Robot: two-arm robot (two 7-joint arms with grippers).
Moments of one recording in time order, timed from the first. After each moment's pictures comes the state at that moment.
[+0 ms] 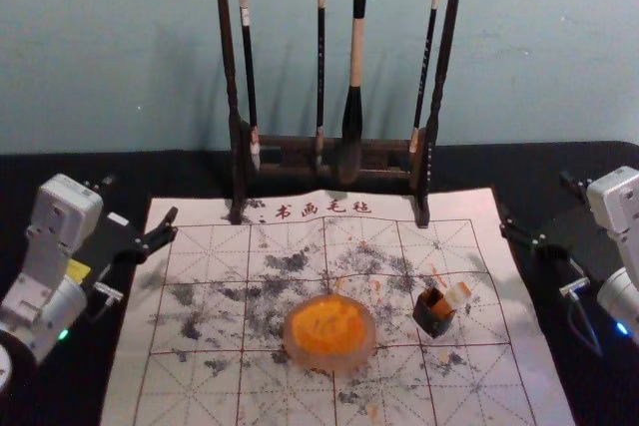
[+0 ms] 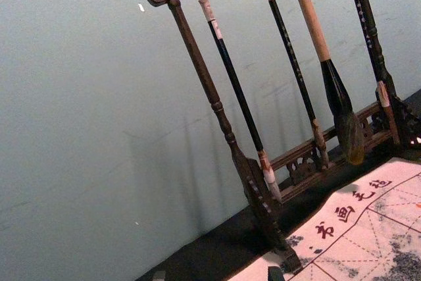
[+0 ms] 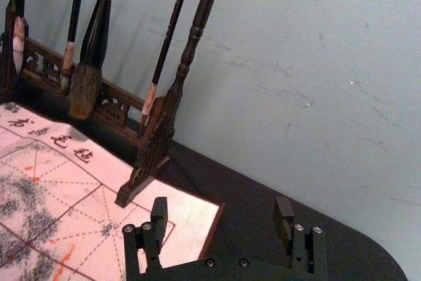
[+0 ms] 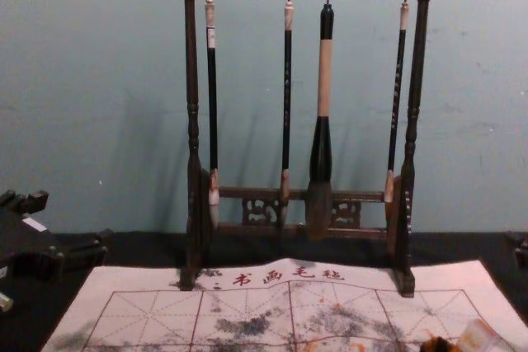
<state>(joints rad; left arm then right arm) -0.20 0.60 0.45 -1.41 -0.25 -0.12 0.03 0.20 0.60 -0.44 -1.41 0.25 -0.12 -0.02</state>
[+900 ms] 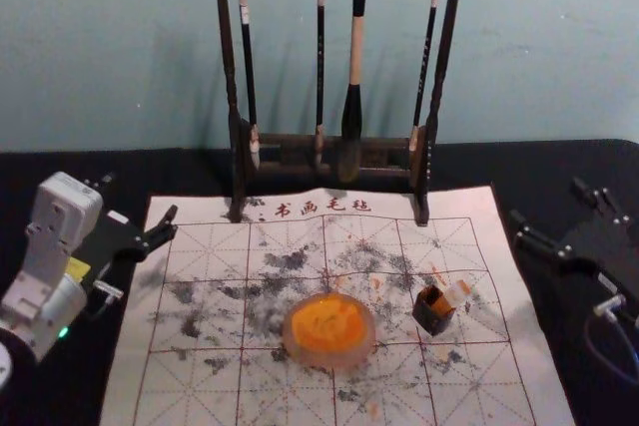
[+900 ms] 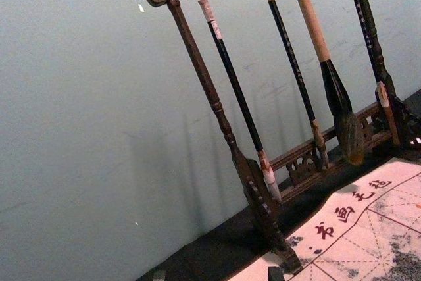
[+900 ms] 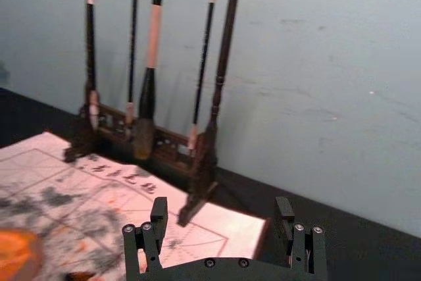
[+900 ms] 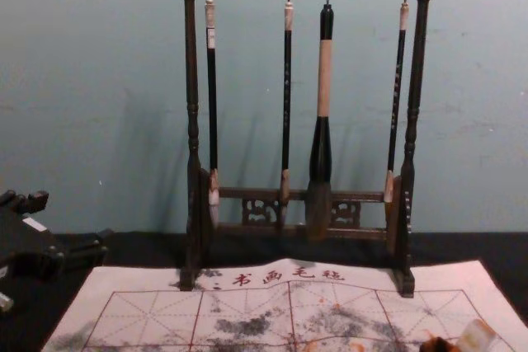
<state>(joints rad) -0.20 0.60 0.45 -1.41 -0.25 -0.12 0.03 0.02 0.64 -0.27 -1.58 0.46 -0.17 0.19</state>
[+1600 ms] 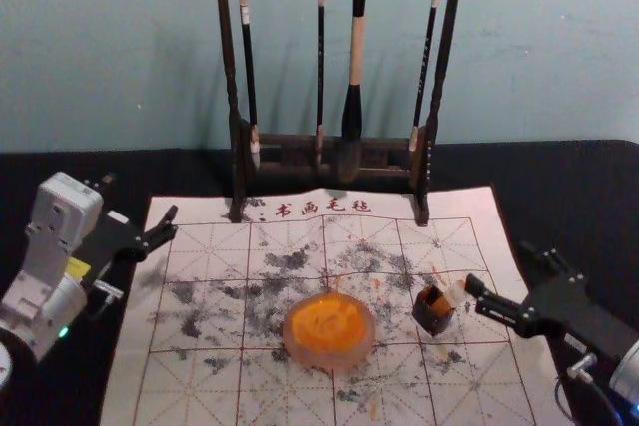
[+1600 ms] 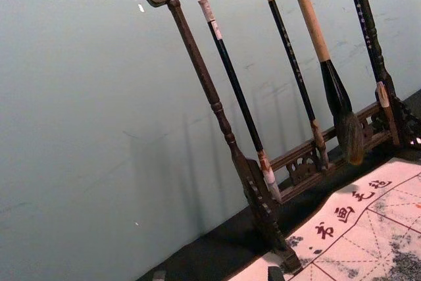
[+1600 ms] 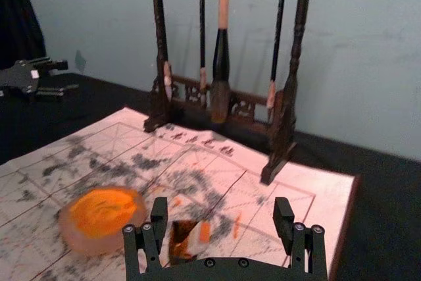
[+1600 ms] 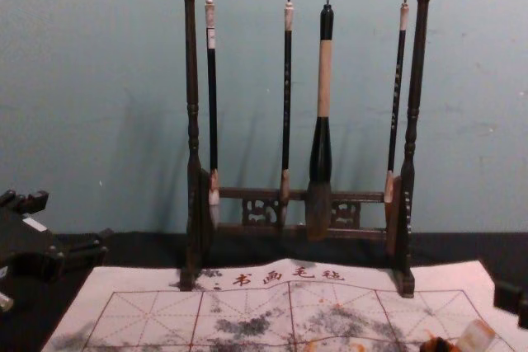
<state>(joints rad) -0.20 0.60 0.45 -1.41 -0.25 -0.12 0.03 -0.09 0.62 -0.27 -1.66 0.54 -0.07 0.33</state>
